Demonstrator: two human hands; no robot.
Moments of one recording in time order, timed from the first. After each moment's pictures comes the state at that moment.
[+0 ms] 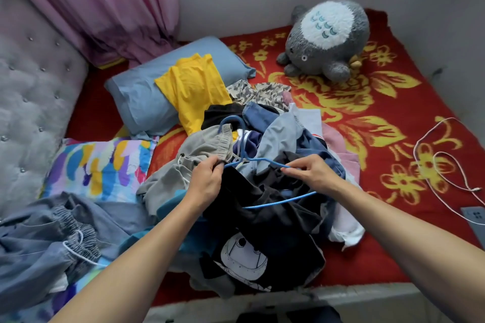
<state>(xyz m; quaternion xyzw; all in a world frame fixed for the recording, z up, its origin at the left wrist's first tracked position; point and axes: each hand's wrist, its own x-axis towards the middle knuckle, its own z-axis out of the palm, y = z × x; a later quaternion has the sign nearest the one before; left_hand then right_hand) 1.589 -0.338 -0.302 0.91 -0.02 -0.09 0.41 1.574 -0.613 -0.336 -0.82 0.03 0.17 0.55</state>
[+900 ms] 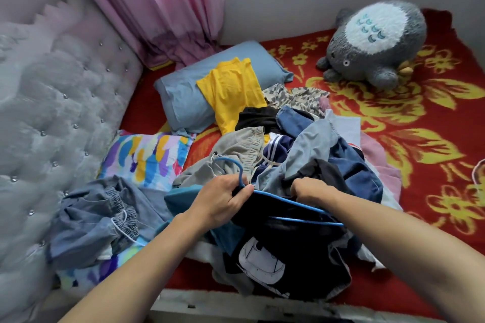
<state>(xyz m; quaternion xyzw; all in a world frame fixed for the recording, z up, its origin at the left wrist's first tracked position) 1.538 -0.320 -0.235 0.93 -0.15 -0.10 0.31 1.603 -0.549 -0.372 -0.91 -0.14 0.38 0.10</state>
